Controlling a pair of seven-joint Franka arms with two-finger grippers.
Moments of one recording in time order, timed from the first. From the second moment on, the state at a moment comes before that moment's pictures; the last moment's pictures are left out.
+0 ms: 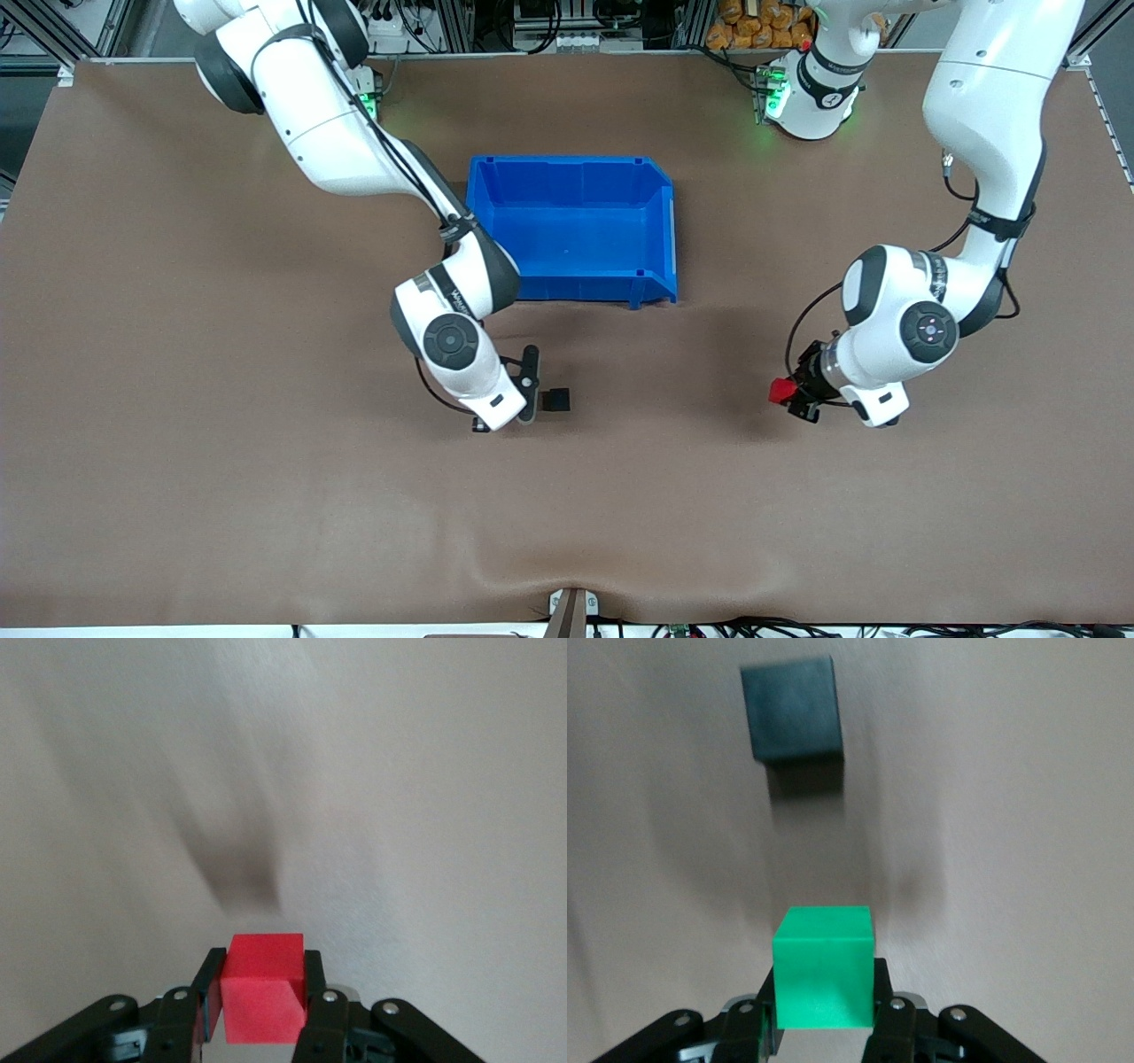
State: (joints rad) left arm -0.04 0.59 -0.21 -1.75 0.03 2.33 -1.51; right arm 0.55 0.95 0.01 -1.21 -0.02 2.17 -0.93
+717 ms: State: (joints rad) left arm -0.17 0.65 -0.21 -1.58 -0.11 2.24 -1.68; right arm 0.60 1.00 0.00 -1.15 -0.02 2.17 -0.85
